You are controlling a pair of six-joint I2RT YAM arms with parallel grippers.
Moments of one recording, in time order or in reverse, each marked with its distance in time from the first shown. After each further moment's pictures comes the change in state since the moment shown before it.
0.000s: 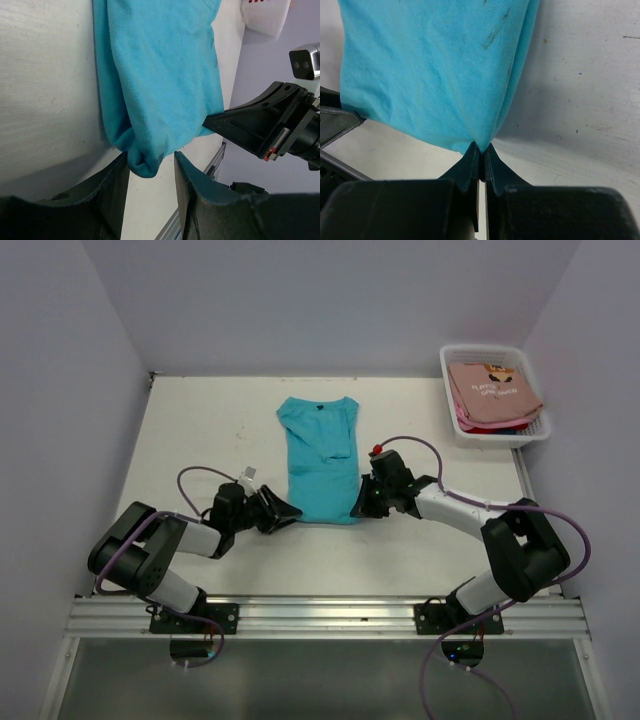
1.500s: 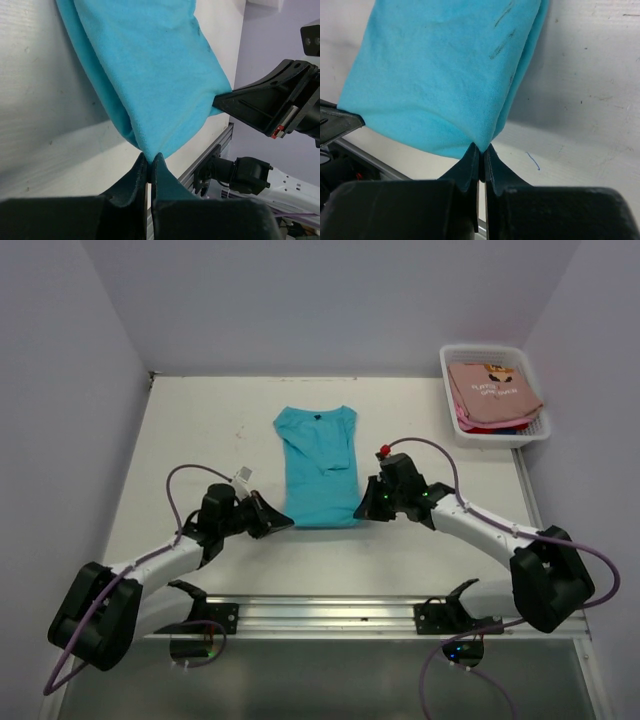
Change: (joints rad) left arm -0.001 -0.364 0.017 -0.428 0.026 0.104; right arm 0.005 -0.163 -0.046 -0.047 -0.001 -0.004
